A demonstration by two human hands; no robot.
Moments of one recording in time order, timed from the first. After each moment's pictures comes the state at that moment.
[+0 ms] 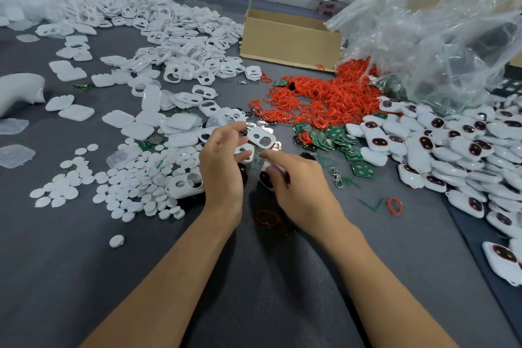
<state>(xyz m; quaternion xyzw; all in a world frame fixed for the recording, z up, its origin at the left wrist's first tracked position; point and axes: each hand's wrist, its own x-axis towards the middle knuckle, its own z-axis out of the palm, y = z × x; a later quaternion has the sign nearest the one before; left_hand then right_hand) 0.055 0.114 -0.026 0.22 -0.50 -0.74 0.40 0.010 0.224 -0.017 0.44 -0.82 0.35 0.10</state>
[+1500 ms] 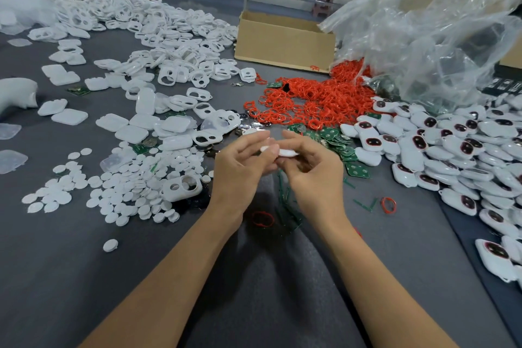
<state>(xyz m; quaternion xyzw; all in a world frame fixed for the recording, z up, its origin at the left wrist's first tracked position) 0.054 0.127 -0.028 0.14 -0.56 -0.76 0.28 0.005 0.227 -0.011 0.27 -0.73 0.62 0.03</state>
